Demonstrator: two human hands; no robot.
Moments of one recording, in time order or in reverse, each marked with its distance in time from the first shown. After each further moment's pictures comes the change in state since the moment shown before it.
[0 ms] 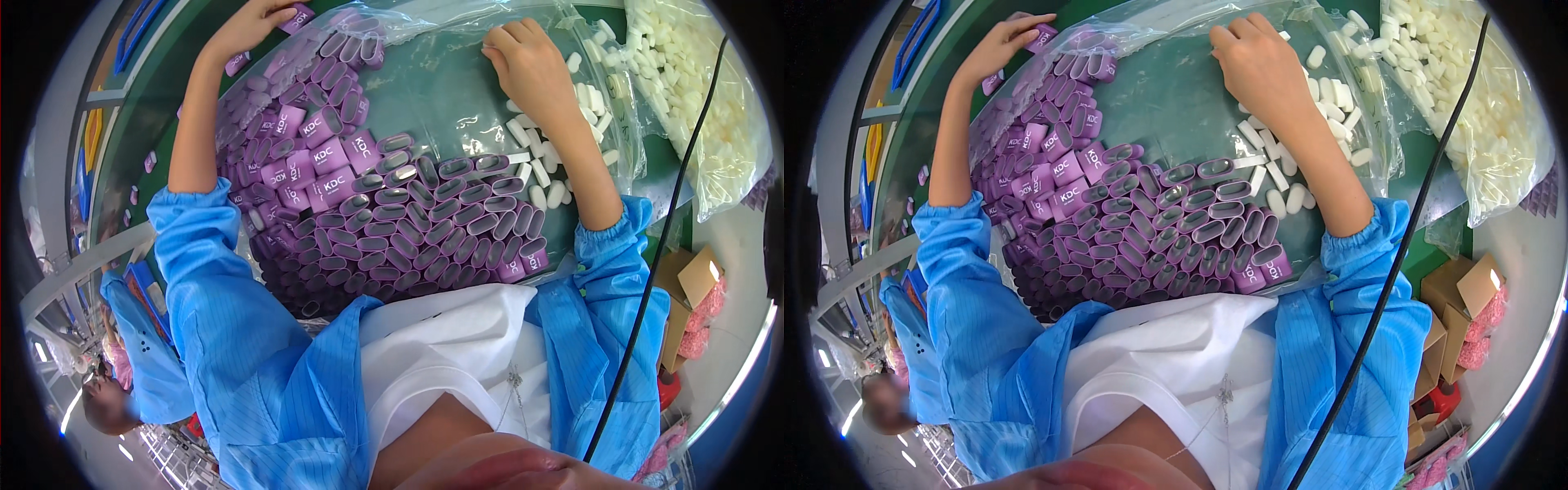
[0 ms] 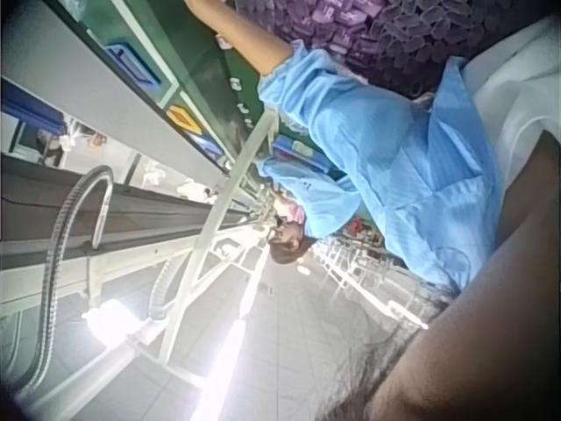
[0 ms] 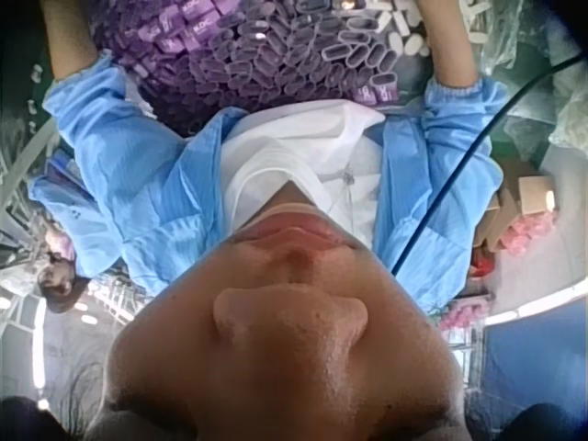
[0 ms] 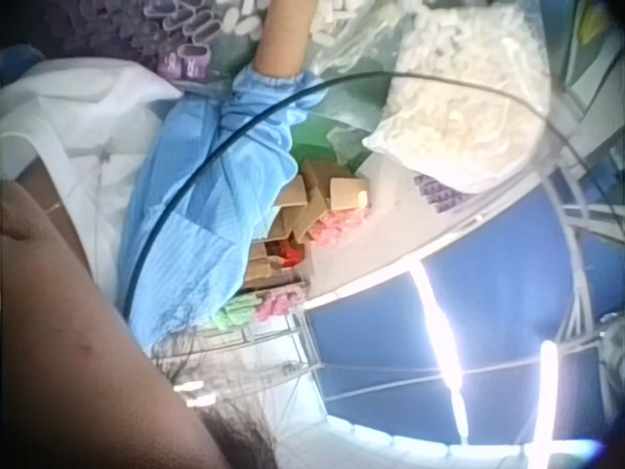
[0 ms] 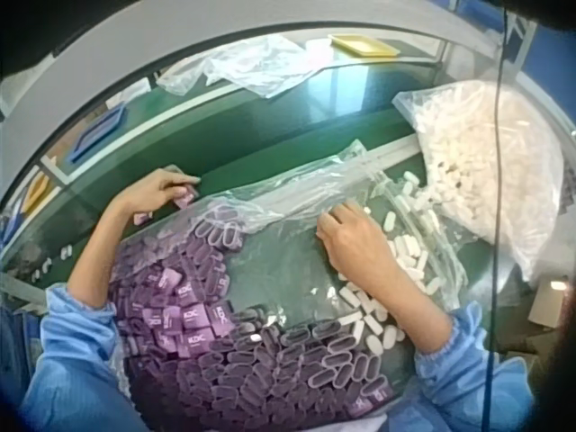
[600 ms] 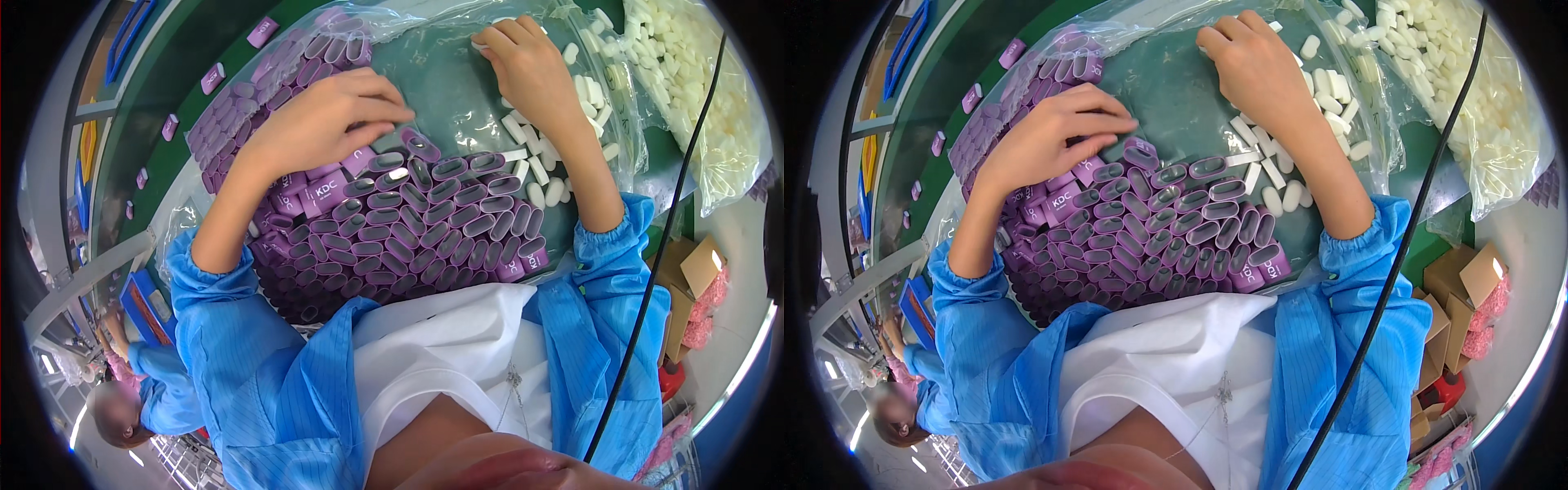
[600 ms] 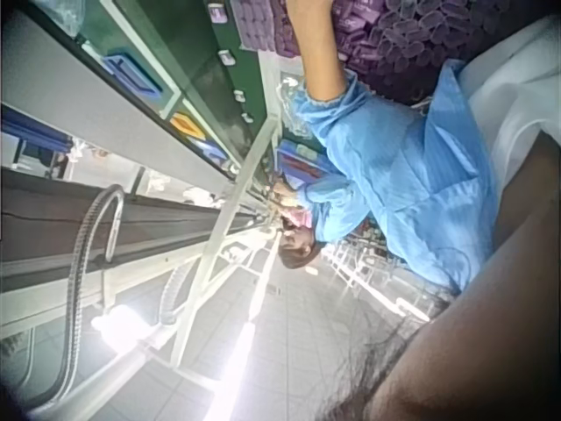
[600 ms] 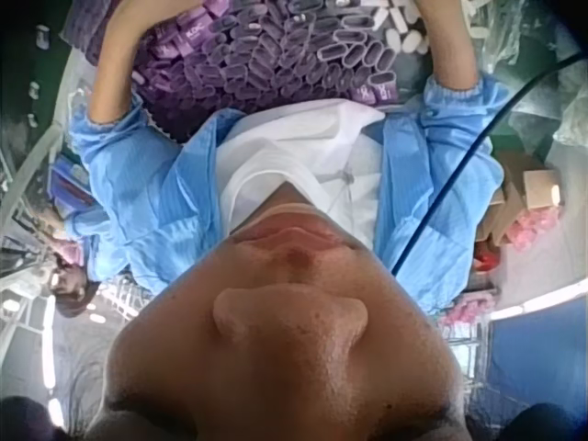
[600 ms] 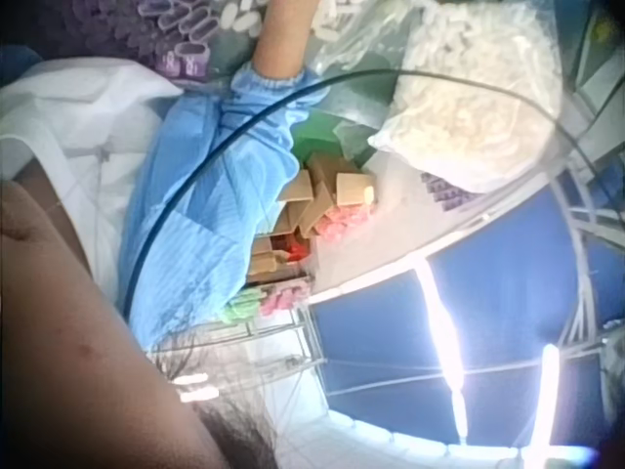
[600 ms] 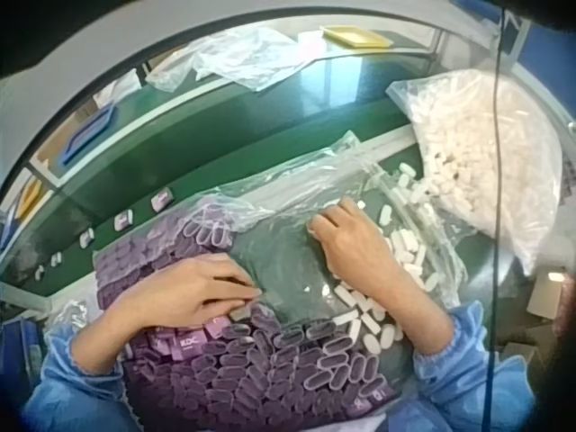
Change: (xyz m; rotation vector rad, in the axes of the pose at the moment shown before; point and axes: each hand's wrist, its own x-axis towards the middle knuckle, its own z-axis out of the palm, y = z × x) left_hand -0.054 0.178 0.082 -0.029 -0.236 0.384; right_hand -0.007 -0.002 -0.009 0.041 -0.034 -0.006
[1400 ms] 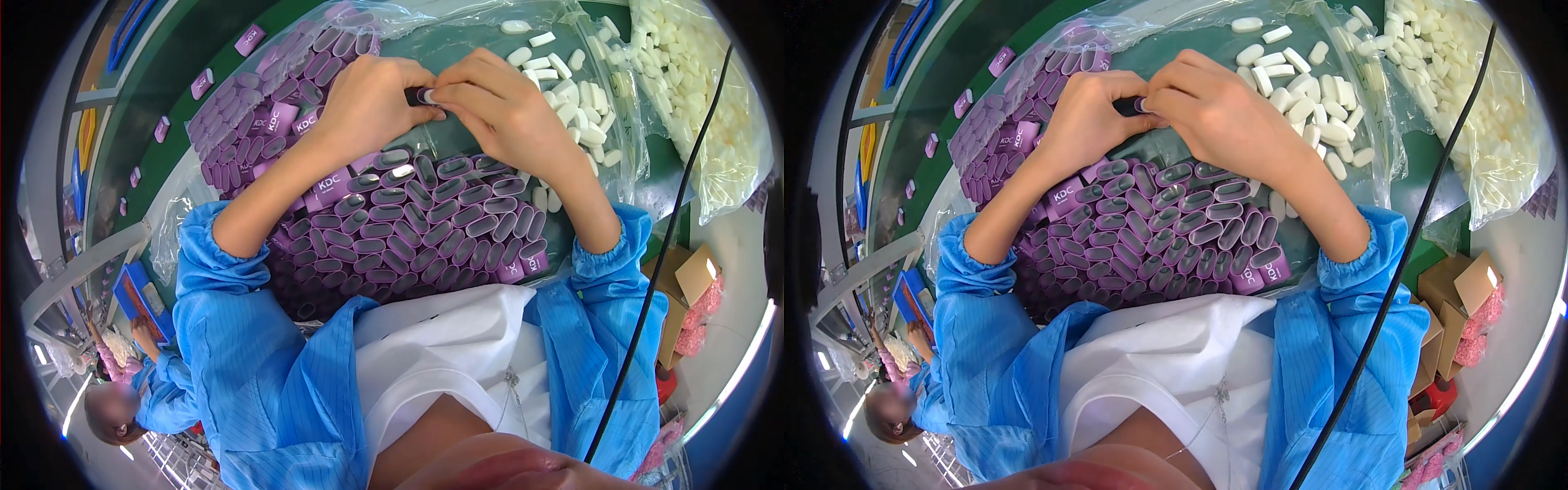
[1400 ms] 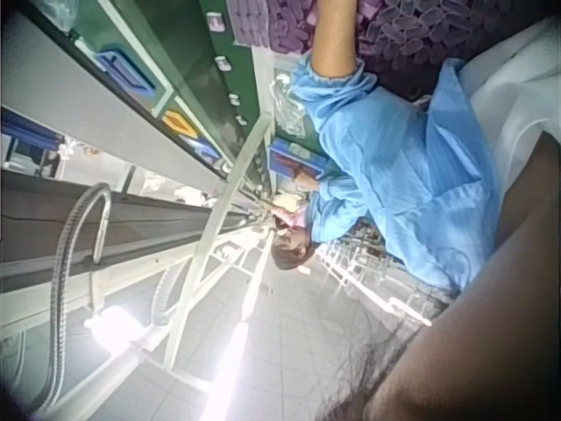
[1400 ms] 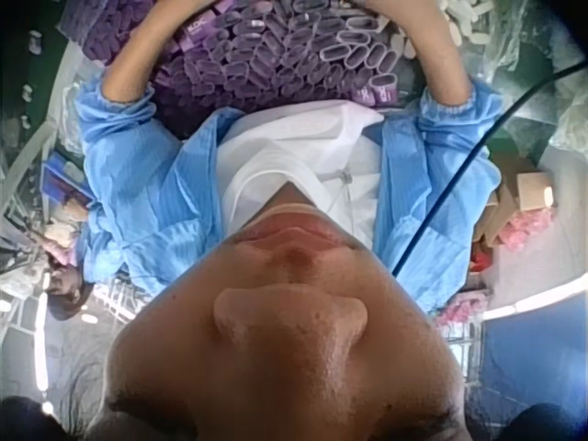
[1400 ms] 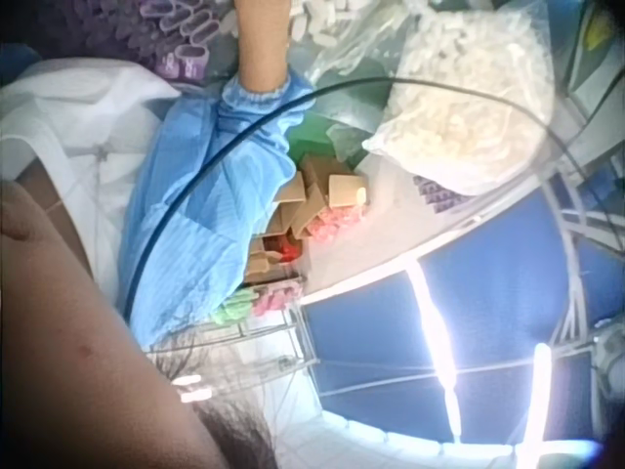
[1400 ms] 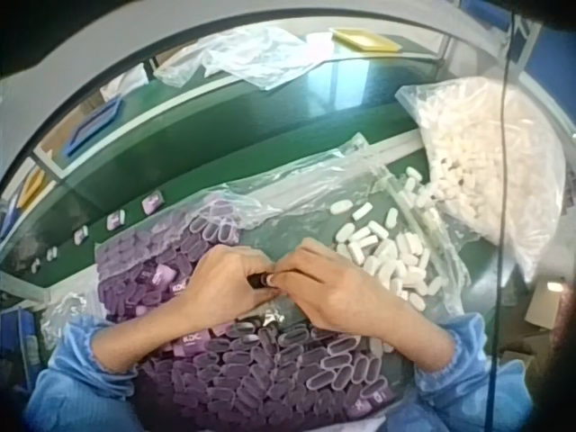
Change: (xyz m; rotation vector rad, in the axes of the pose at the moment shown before) left_hand 0.035 0.010 0.036 0.007 0.370 -0.276; right_hand 0.004 -0.050 -0.022 0.553 -0.036 -0.186
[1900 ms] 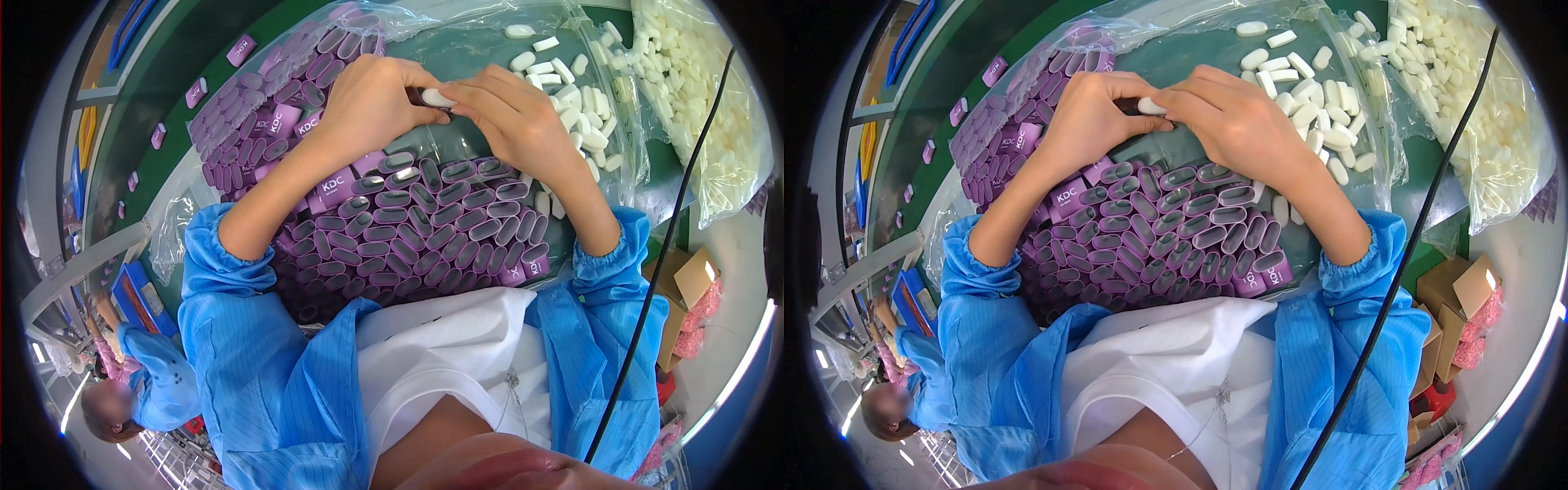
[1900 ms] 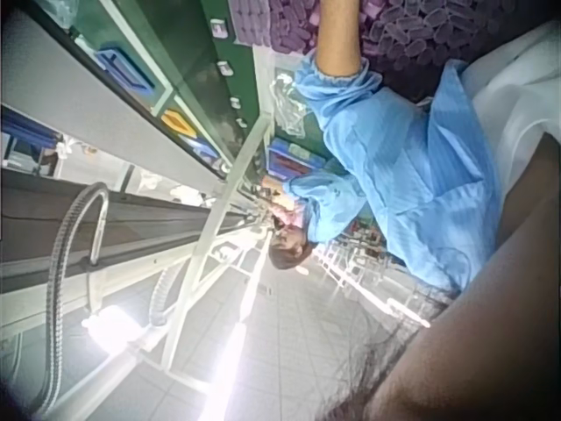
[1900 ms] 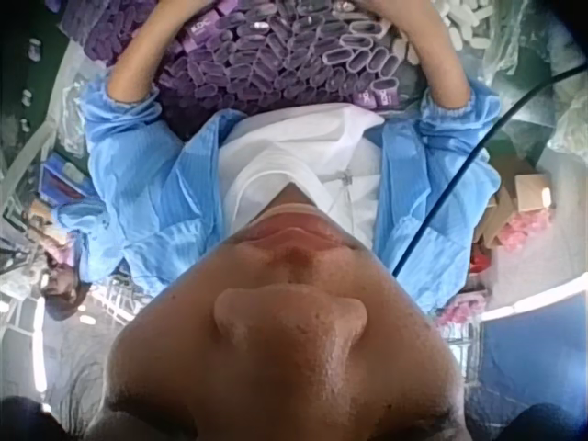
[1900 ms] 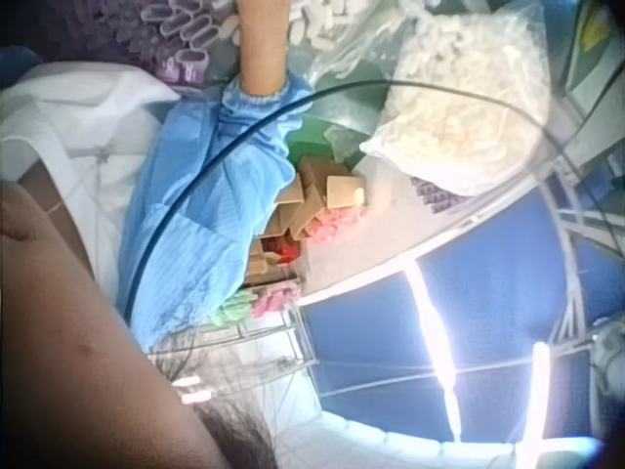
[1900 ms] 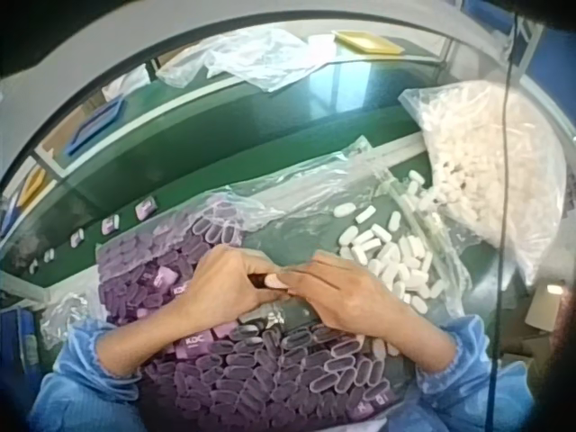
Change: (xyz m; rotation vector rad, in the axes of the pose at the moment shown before) left_hand 0.001 0.002 -0.002 -0.098 -0.058 -0.157; right_hand -0.010 0.002 0.002 -0.093 0.058 0.008
